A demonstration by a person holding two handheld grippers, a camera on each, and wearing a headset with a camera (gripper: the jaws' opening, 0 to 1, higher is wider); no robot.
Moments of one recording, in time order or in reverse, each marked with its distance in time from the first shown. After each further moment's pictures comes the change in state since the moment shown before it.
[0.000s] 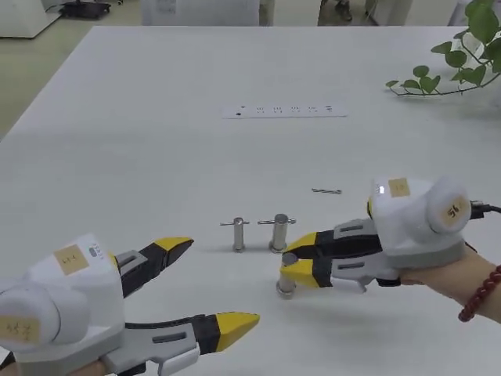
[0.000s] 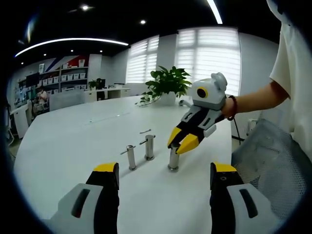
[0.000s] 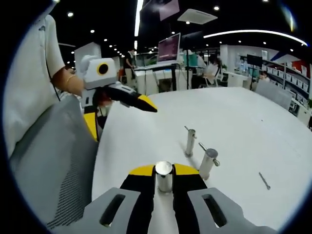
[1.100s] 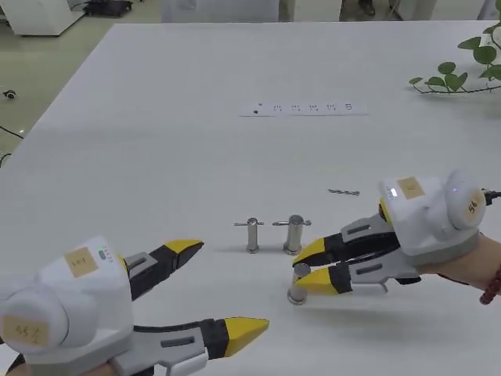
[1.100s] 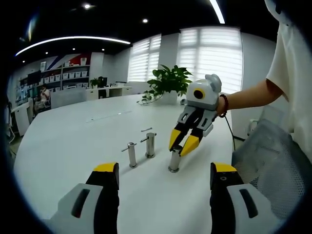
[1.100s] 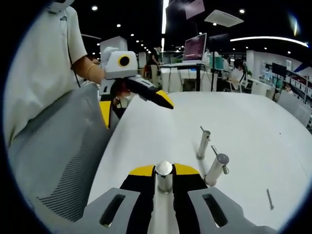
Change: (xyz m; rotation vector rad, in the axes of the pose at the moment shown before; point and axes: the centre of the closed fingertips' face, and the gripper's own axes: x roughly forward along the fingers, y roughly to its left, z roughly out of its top) left arm -0.002 -0.001 -0.002 -0.014 0.010 0.012; right arm 0.004 0.012 -0.005 -0.120 0.008 0.184
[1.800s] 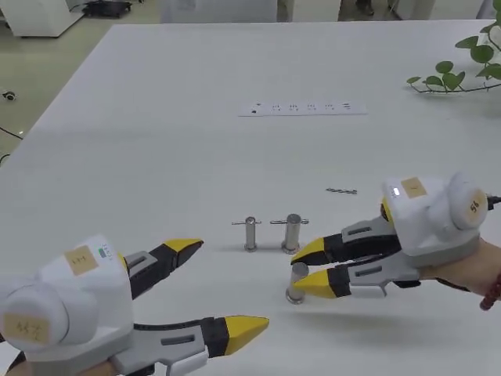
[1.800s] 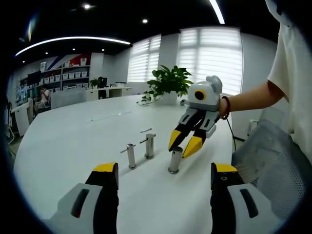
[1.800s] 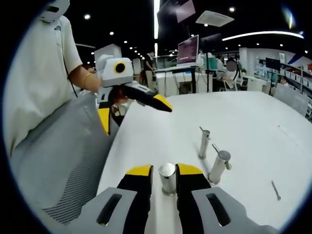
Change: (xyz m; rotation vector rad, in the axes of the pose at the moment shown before) left arm 0.002 -0.001 0.002 0.001 -0.005 0.000; right arm -0.002 0.004 0.005 0.083 -0.052 -0.024
